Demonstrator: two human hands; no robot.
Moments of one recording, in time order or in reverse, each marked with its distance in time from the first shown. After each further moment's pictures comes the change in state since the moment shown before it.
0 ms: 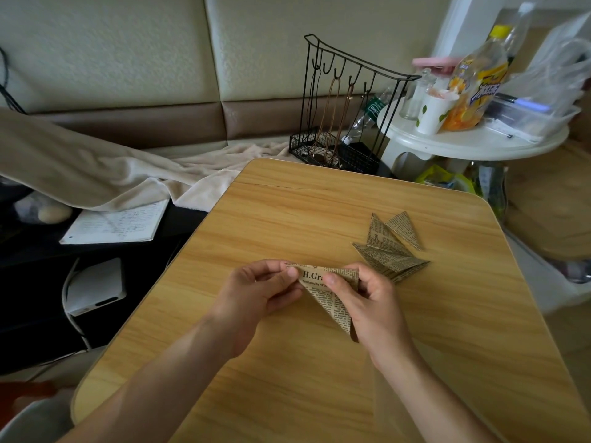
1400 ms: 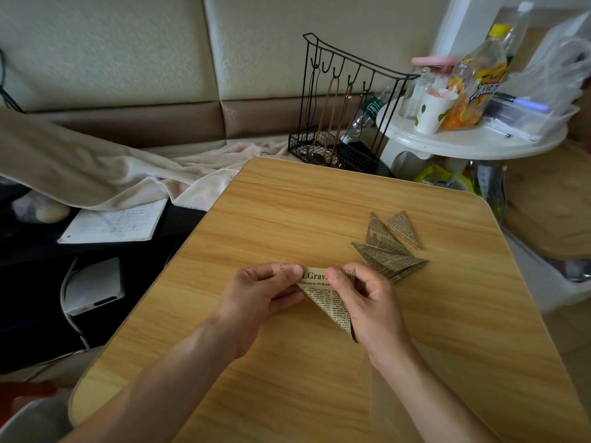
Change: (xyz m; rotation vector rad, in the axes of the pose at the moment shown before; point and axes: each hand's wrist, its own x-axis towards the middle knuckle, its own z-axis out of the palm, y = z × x) left_hand 0.001 -0.004 0.003 0.053 -0.033 -0.003; right_hand -0.002 -0.007 -0.002 -0.037 -0.027 -0.009
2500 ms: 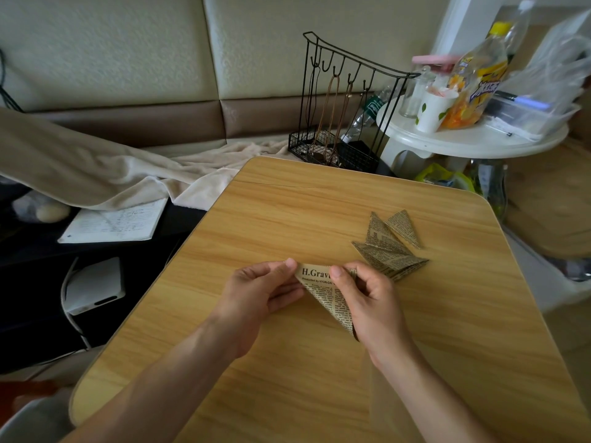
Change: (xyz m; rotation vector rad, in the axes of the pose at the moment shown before) left_hand 0.000 -0.001 0.000 -0.076 0.027 0.016; right_hand 0.001 0.000 0.001 -0.007 0.020 0.033
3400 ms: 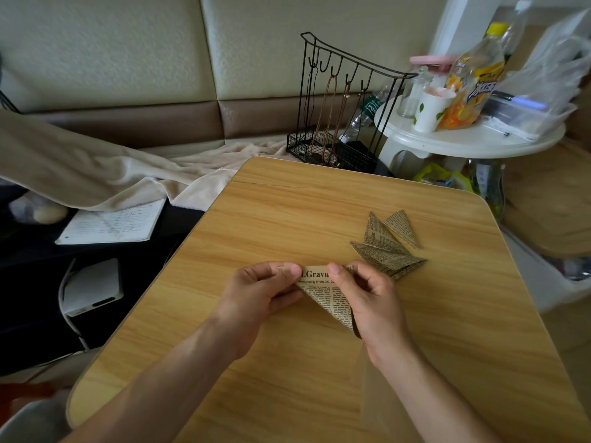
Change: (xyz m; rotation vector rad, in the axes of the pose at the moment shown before) left_hand -0.001 0.000 0.003 0.056 -0.018 0.011; right_hand 0.000 -0.008 -0.001 0.158 -0.002 0.052
